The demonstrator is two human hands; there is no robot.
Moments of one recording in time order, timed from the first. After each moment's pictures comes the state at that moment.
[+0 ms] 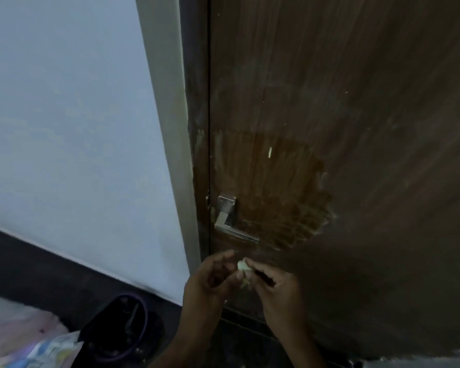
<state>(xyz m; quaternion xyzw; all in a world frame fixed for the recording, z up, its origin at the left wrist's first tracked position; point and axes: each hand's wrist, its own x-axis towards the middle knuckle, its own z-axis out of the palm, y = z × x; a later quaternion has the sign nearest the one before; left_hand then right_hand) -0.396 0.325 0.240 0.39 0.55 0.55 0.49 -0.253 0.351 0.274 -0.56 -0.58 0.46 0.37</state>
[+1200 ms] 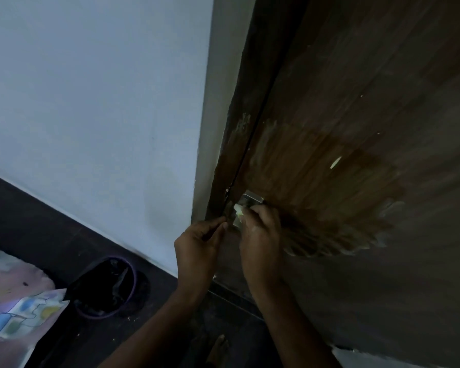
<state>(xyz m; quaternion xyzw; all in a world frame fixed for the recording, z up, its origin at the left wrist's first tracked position) -0.441 0.407 0.222 0.38 0.68 0.57 0.27 -0.345 0.440 0.270 -0.57 -0.78 0.07 0.23</state>
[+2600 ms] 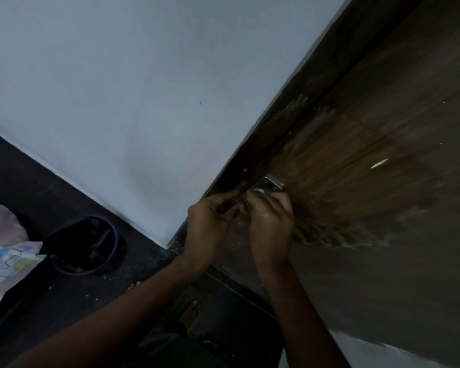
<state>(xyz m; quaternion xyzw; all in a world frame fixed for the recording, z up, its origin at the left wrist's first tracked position) -0.457 0.414 0.219 0.41 0.65 0.56 0.32 -0.349 0.446 0.264 -0.51 -0.83 -0.03 0.24</state>
